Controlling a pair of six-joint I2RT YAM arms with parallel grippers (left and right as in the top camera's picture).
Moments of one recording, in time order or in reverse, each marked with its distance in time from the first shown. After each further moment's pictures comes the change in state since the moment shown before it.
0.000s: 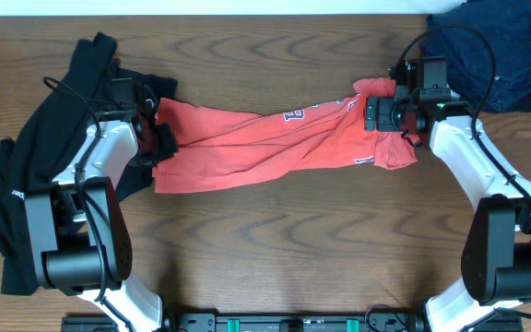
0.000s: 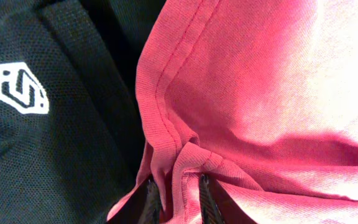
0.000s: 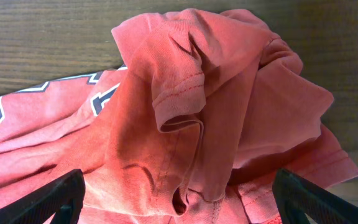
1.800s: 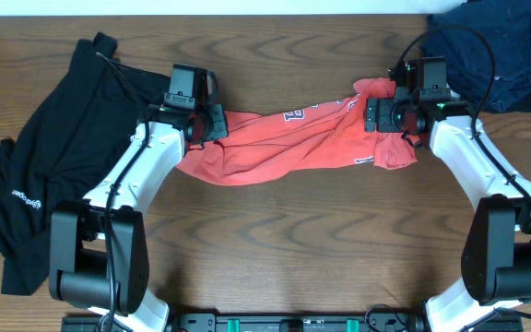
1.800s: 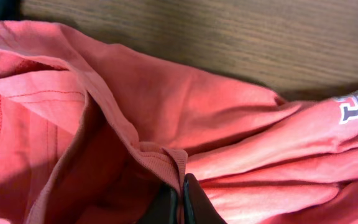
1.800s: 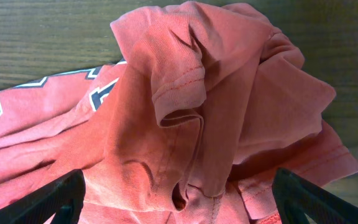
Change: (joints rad) left arm -0.299 -0.096 0.039 0.119 -0.013 -0.113; right arm 0.000 0.000 0.000 -0.012 0.000 -0.002
